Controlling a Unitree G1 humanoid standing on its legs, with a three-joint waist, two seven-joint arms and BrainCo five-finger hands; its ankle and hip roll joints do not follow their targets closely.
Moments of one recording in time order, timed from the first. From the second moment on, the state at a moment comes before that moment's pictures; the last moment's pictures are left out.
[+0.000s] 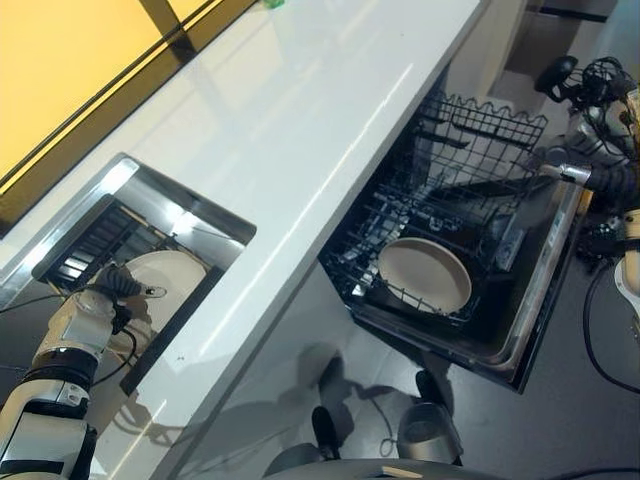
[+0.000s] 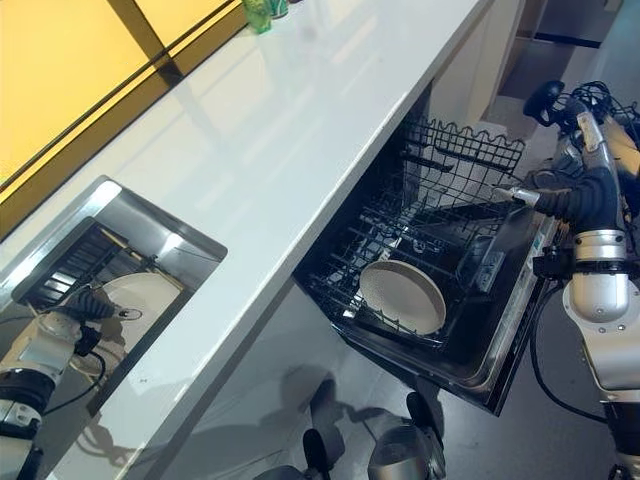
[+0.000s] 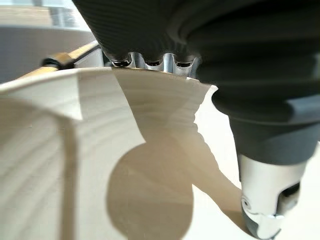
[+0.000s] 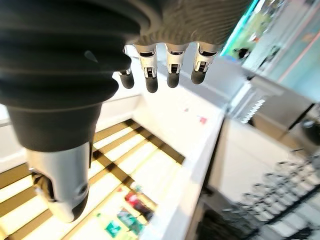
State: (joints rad) left arm -0.38 0.83 -0.13 0.73 0.14 0.32 -0.09; right arm -0.12 -0.93 -0.19 -0.20 0.12 -0.08 -0.31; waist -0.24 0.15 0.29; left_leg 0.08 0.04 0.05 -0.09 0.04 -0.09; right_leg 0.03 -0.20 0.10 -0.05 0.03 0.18
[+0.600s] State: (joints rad) left arm -0.56 0.90 -0.18 0.86 0.21 0.36 -0.09; right arm -0.23 -0.96 -0.10 -0.19 0.12 -0.07 -0.31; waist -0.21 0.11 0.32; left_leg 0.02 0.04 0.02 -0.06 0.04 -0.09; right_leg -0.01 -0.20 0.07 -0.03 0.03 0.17
